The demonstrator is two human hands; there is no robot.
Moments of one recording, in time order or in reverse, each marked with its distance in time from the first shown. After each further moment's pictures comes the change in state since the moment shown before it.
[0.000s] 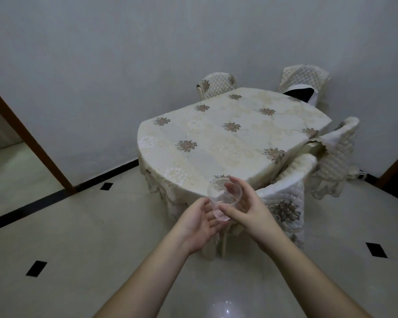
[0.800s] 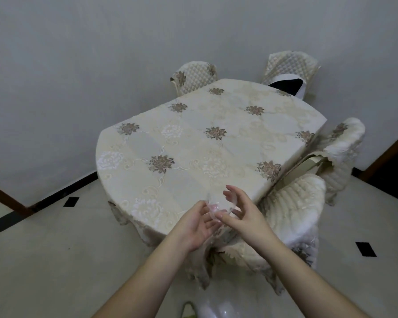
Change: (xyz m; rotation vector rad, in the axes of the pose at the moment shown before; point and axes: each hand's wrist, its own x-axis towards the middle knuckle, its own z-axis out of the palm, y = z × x) left_hand 0.262 0.084 0.007 -0.036 0.020 -0.145; right_hand 0.213 0.086 -0.078 -0.111 0.124 0.132
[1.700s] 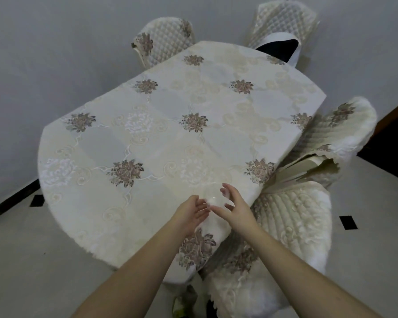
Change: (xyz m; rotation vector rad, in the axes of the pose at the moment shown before) left_hand 0.217 0.040 0.019 0.158 0.195 -0.135; right_hand 0.165 0.092 -0.061 -0.145 0.087 0.255
